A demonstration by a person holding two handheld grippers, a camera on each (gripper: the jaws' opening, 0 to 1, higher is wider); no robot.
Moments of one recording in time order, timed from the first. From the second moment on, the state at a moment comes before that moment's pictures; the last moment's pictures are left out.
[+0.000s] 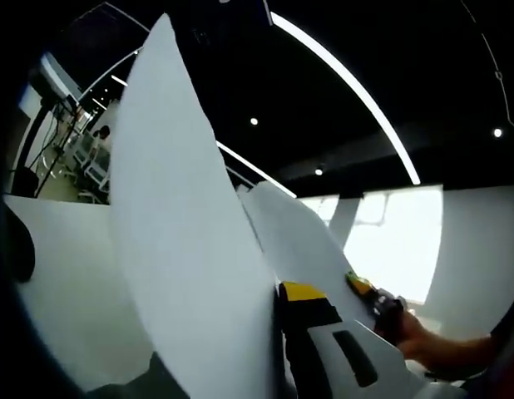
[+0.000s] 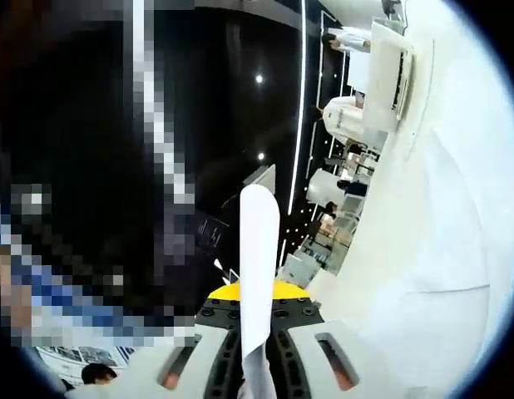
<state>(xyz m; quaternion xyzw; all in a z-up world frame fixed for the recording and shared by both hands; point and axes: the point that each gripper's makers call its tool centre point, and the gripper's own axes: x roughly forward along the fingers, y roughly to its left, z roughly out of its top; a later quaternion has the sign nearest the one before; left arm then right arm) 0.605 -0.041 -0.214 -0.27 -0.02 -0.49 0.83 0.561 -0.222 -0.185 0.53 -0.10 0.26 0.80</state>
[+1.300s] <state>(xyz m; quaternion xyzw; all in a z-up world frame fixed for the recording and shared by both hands) 0.612 -0.037 -0.211 -0.30 -0.02 -0.48 0.83 0.563 -0.151 -0.199 0.50 -0.06 0.27 0.82</state>
